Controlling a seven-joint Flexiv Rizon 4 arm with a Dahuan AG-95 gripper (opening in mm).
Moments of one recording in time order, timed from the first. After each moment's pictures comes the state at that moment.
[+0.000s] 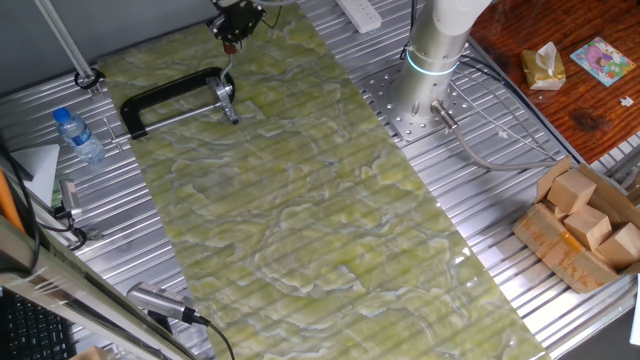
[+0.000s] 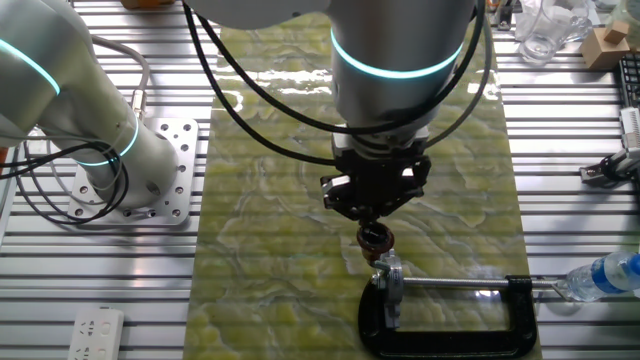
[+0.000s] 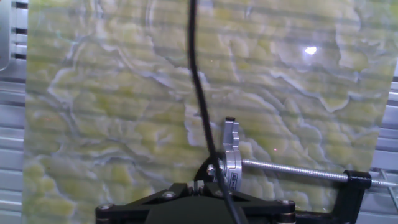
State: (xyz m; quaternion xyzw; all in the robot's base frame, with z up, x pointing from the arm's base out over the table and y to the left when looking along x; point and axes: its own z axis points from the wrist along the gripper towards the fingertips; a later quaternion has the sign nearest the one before) arm 0.423 -0.172 0.230 0.76 -0.65 0.07 0.07
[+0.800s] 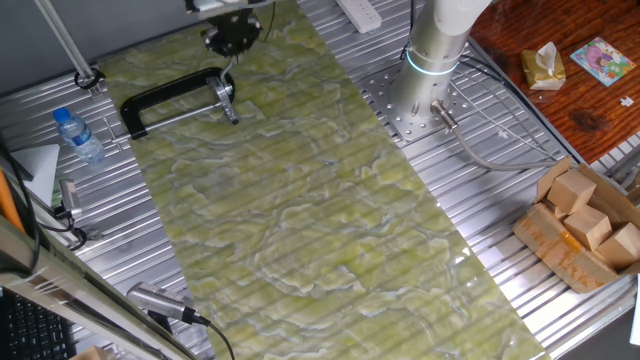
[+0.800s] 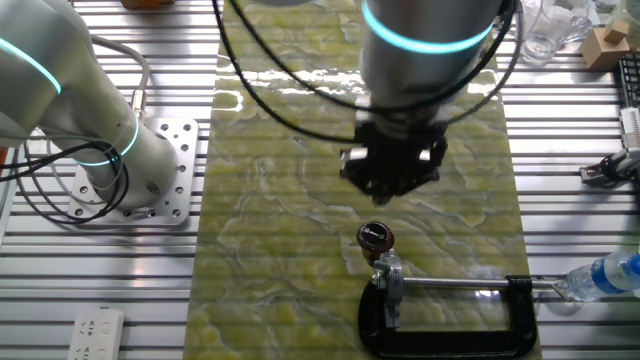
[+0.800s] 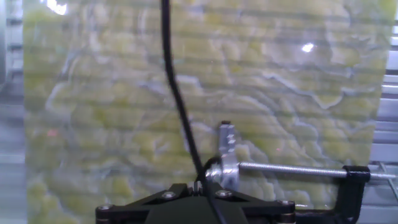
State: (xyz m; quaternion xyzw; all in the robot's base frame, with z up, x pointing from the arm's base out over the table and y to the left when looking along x) arm 0.448 -0.121 0.230 0.65 -0.75 0.06 0.05
